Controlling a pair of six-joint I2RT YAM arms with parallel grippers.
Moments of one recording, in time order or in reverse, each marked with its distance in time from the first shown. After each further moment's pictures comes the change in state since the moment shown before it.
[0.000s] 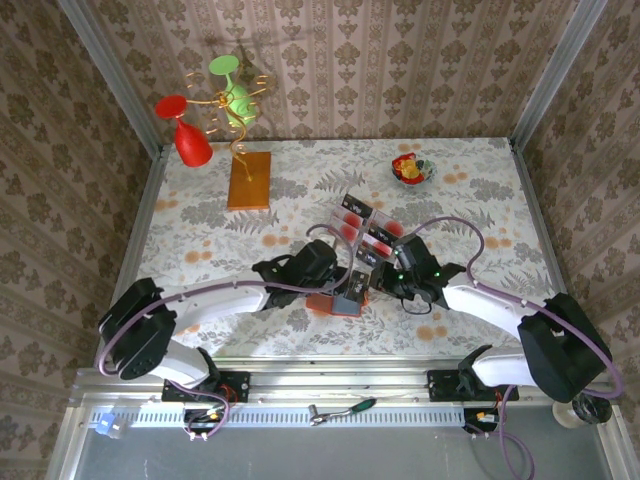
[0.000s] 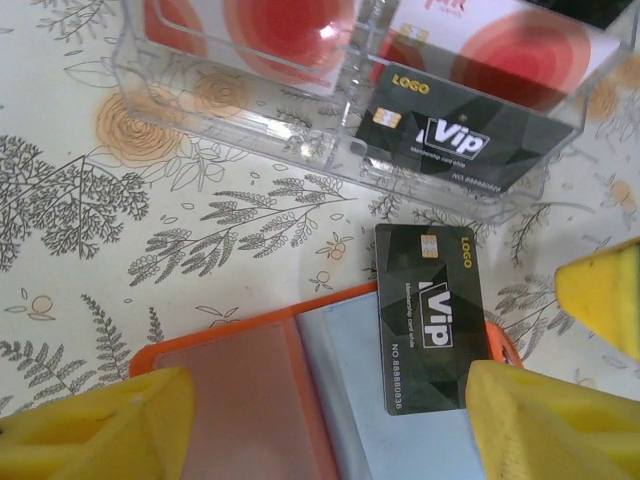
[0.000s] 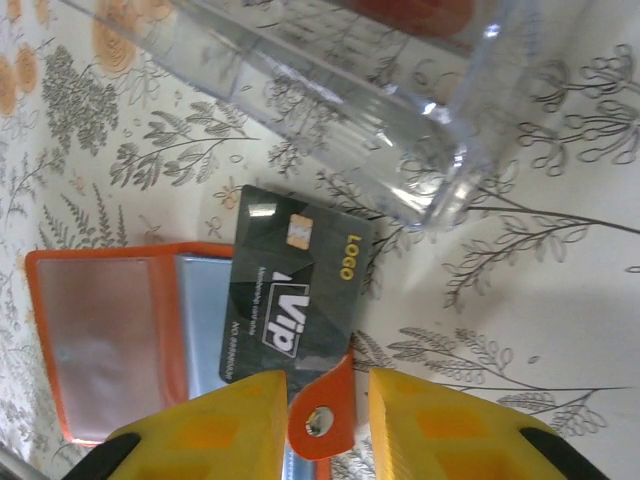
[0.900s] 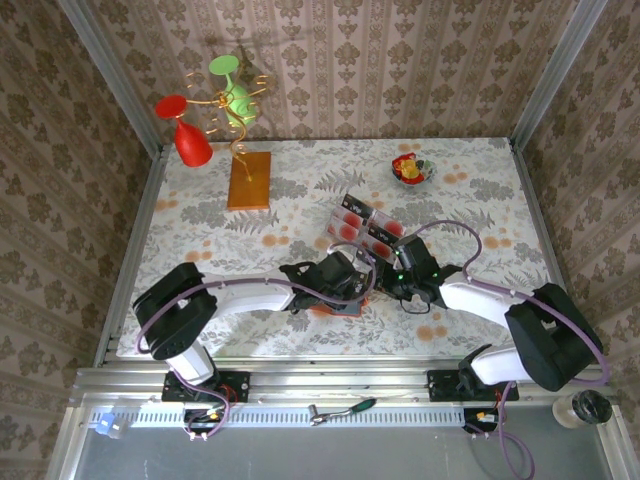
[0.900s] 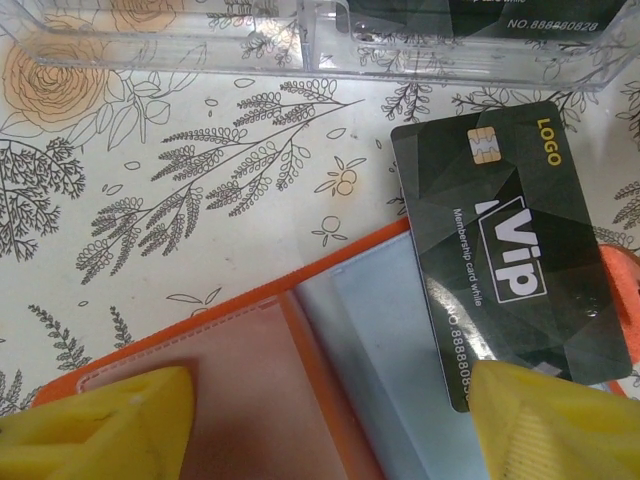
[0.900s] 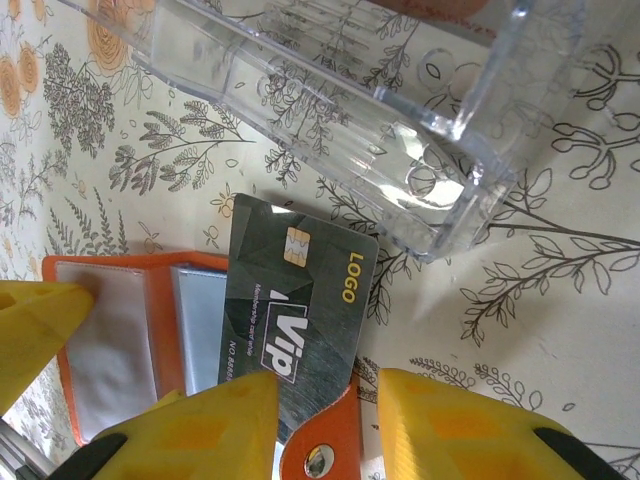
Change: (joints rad) left arm -0.043 0.177 0.026 -0.006 -0.050 0.164; right arm -0.024 0.073 -0.035 0.132 -0.068 0.016
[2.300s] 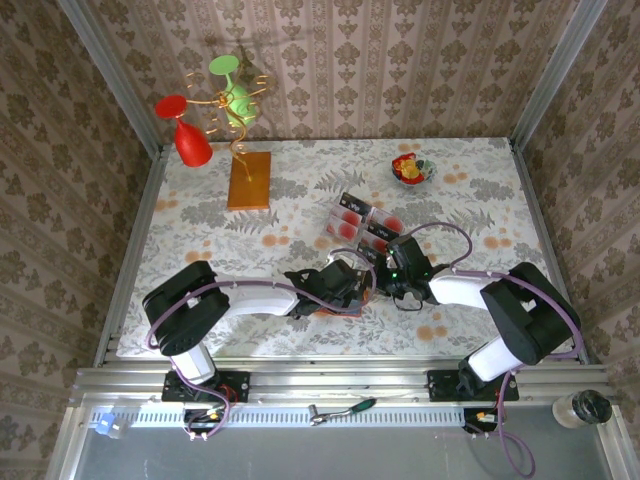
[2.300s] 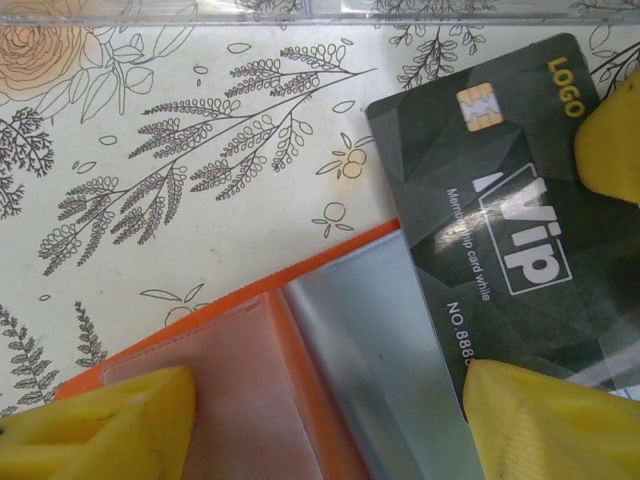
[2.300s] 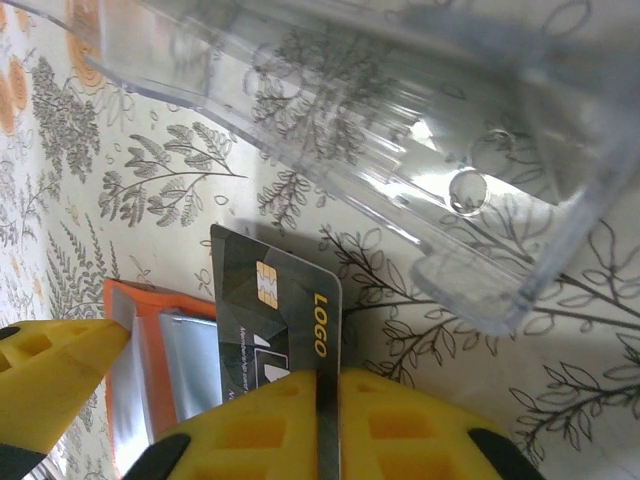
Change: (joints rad) left arm -0.021 0.047 -0.050 0.093 -0.045 -0.034; right arm -0.003 0.154 0.000 0.182 -0.046 0.044
